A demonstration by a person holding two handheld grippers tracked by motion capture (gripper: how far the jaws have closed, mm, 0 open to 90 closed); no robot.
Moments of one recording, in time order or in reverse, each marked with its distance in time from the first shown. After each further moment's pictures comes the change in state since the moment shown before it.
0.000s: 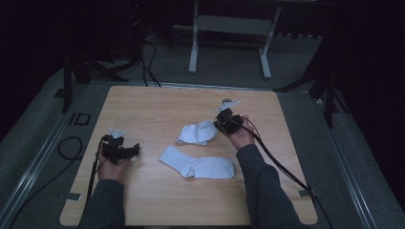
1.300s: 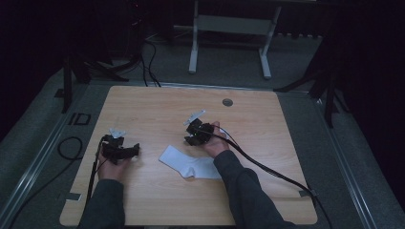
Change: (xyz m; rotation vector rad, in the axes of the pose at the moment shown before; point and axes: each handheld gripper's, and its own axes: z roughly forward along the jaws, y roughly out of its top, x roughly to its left) left arm 0.000 0.000 0.000 0.000 0.000 0.000; right arm 0.082 0.023 0.051 0.061 0.136 -0.135
